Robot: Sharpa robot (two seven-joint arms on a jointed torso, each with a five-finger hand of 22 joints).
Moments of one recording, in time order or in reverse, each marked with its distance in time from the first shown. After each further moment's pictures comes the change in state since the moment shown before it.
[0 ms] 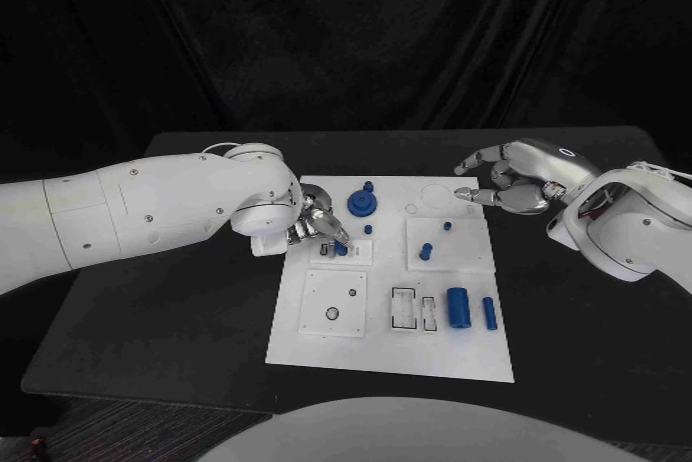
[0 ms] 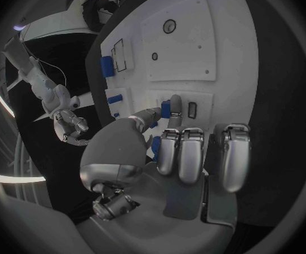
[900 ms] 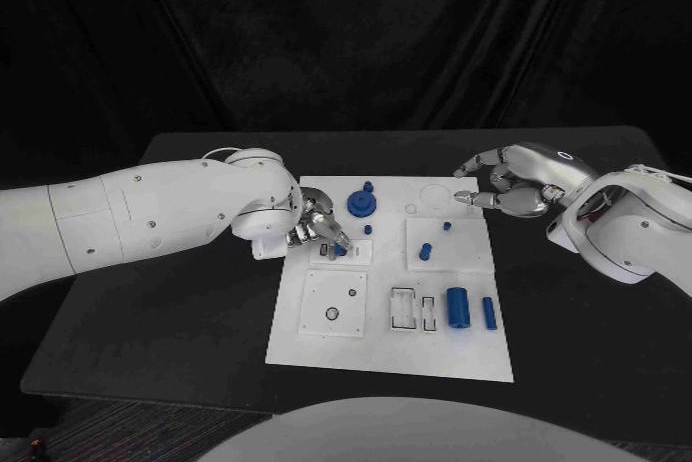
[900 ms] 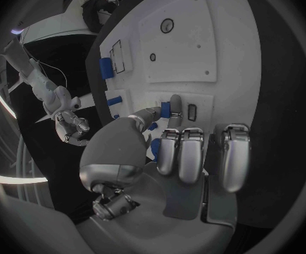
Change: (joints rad) left arm -0.021 0.001 0.005 -0.007 -0.020 0.000 0.025; left_hand 0.001 0.001 0.003 -0.003 0.000 0.000 -0.004 -0.001 0.004 0.000 0.000 0.000 0.000 0.000 0.000 0.000 0.000 0.000 0.000 0.000 0.000 0.000; right arm -0.008 0.001 0.000 -0.004 0.000 0.008 -0.001; right_hand 0.000 0.000 0.000 0.000 0.004 0.000 0.000 0.000 -0.001 0.000 0.000 -0.008 0.000 0.000 0.000 -0.004 0.000 0.000 0.000 0.000 -0.004 0.000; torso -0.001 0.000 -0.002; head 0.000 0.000
